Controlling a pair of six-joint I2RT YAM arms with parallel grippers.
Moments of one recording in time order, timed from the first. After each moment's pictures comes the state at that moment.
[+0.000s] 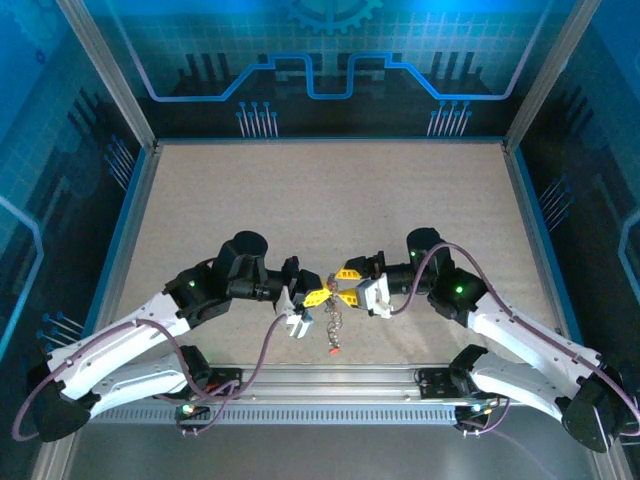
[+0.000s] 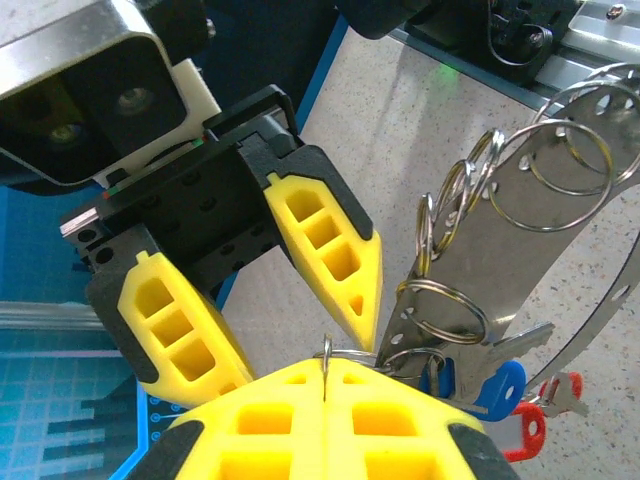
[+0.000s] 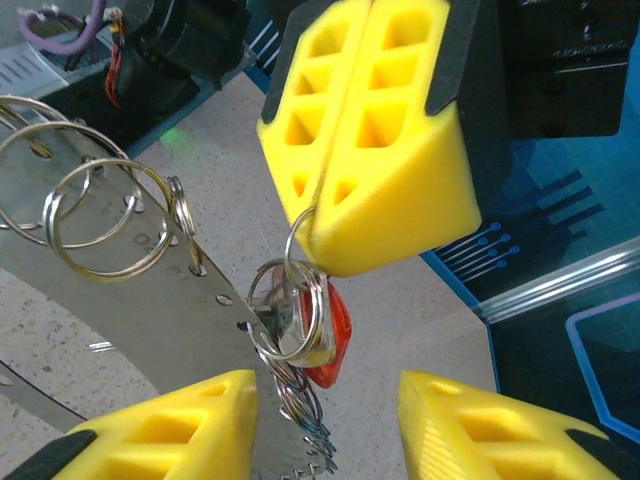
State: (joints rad) left arm -0.83 0.94 0.83 -0.37 0.55 1.43; right arm 0.68 0.95 0.66 -0.11 -0.77 -1.13
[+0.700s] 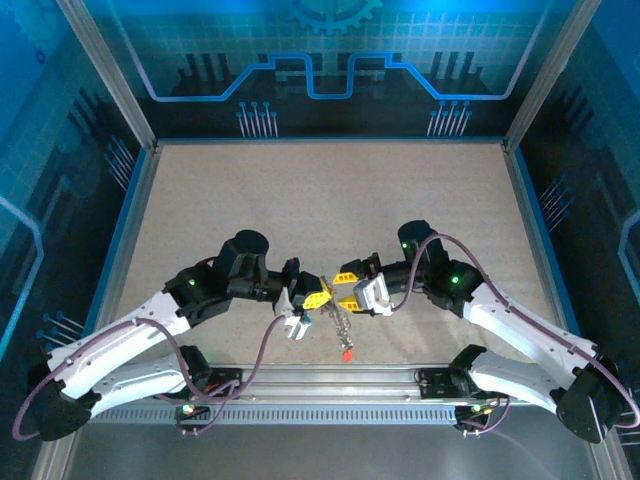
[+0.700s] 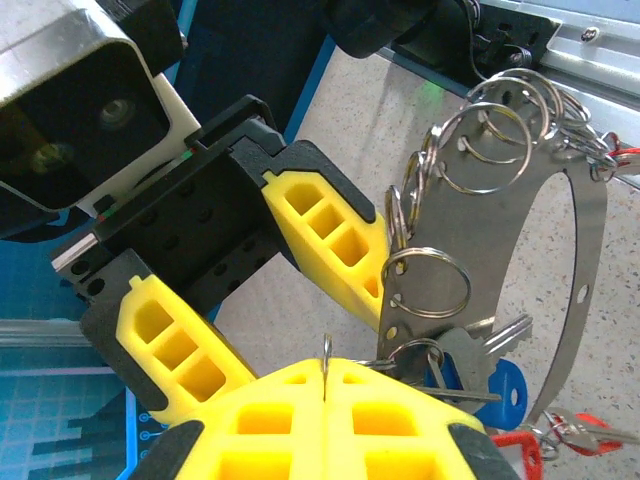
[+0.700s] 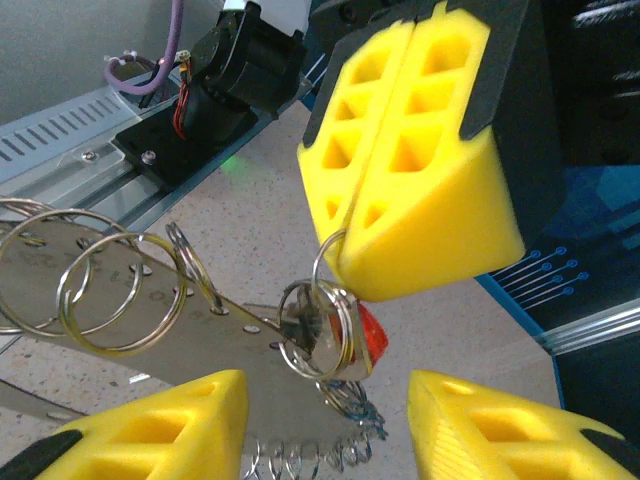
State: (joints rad) left arm -0.83 0.95 0.85 -0.40 0.58 1.44; right arm 0.68 1.01 0.74 -0.27 -0.85 -1.19
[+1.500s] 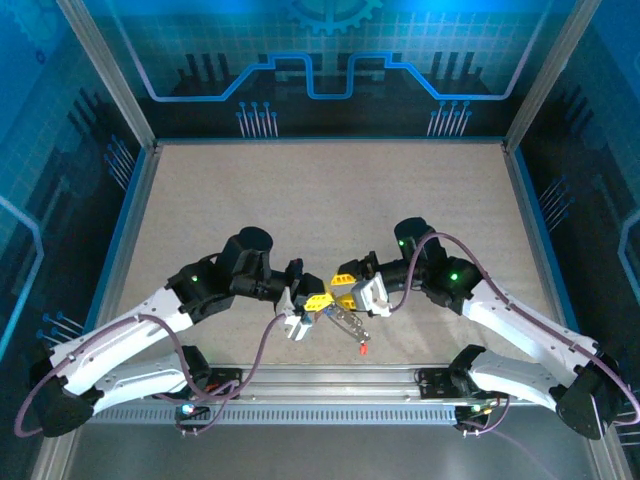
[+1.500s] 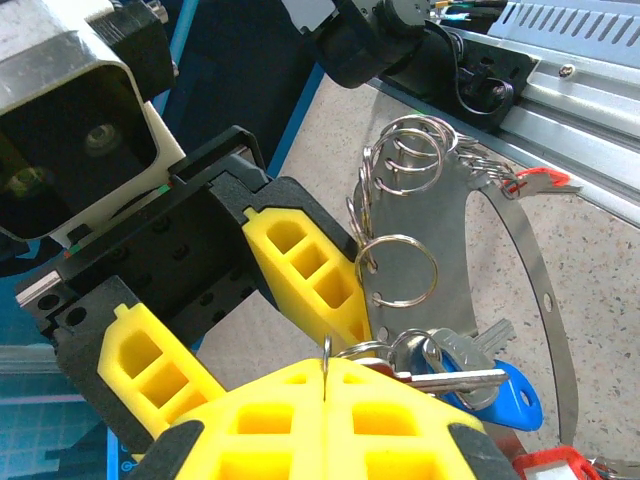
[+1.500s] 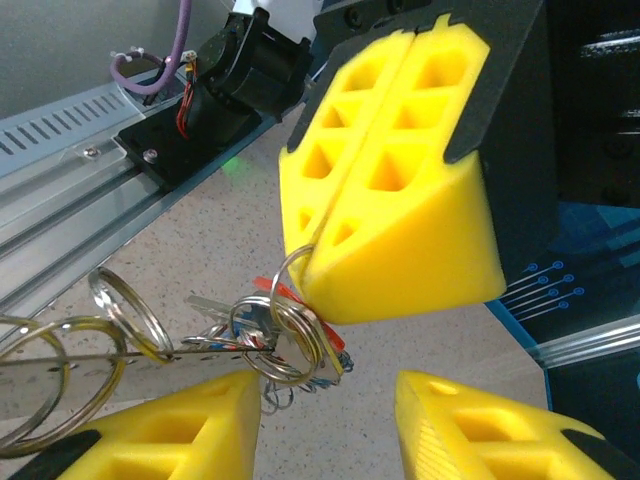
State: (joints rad) left arm -0.83 0.98 0.89 -0.43 0.63 1.44; right arm 0.70 1.03 0.79 -0.32 -0.85 -1.23
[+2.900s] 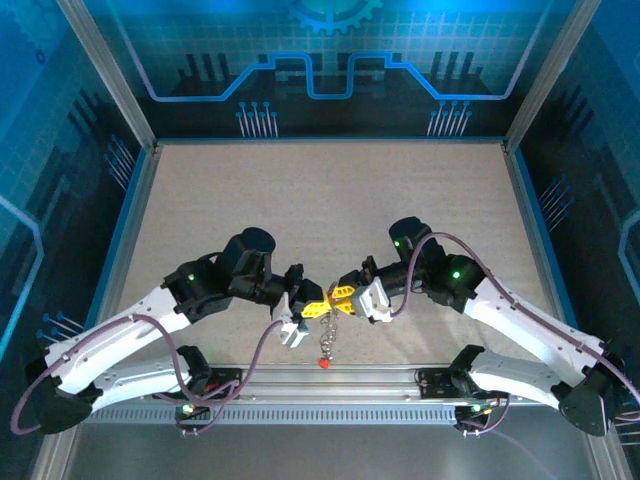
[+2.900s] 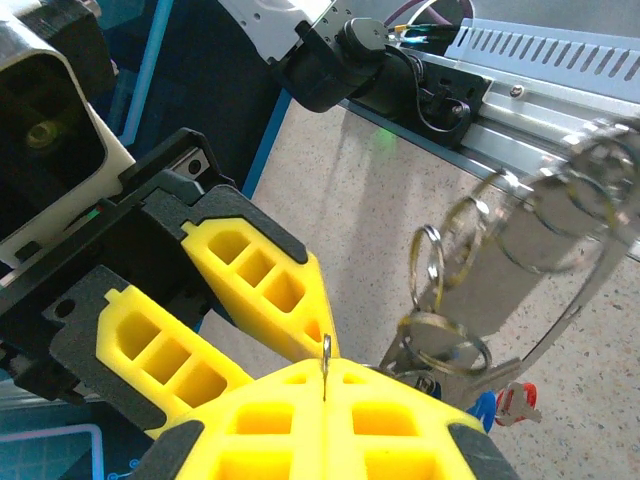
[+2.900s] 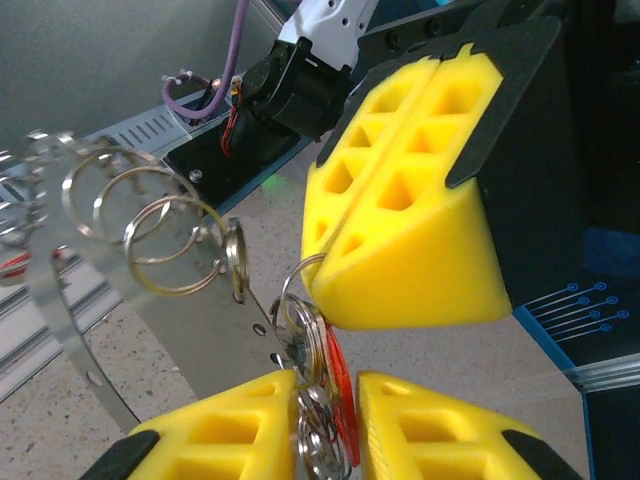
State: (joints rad) left arm -0.87 0.98 0.95 -0.56 0.63 1.50; right arm 0.75 1.03 0.88 -0.49 -0.83 -1.27
